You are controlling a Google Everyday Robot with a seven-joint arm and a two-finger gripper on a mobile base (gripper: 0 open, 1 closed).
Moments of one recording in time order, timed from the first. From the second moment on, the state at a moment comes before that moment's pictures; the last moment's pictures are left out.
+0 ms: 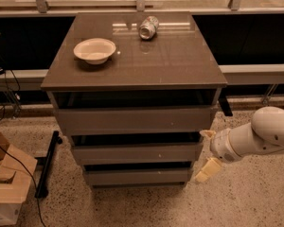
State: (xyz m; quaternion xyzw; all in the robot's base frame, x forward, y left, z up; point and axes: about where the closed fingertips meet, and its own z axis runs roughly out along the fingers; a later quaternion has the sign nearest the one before) arm 0.497 -0.200 0.631 -0.53 0.78 0.18 0.27
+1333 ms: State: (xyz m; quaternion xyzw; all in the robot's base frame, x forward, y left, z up) arm 0.527 -0.147 0.556 -0.46 0.80 0.23 0.31
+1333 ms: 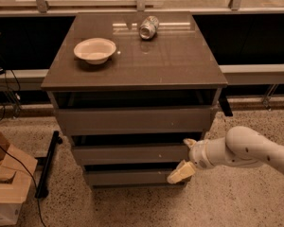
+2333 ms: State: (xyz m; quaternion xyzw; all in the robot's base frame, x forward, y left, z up) arm 0.624 -0.127 0.471 -0.41 0.79 0.28 0.35
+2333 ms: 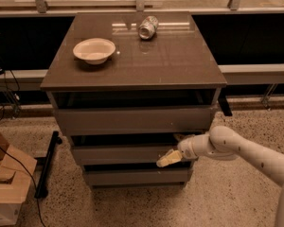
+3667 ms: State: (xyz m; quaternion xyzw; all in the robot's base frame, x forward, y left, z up) arm 0.628 -0.134 0.450 -0.40 0.80 0.30 0.33
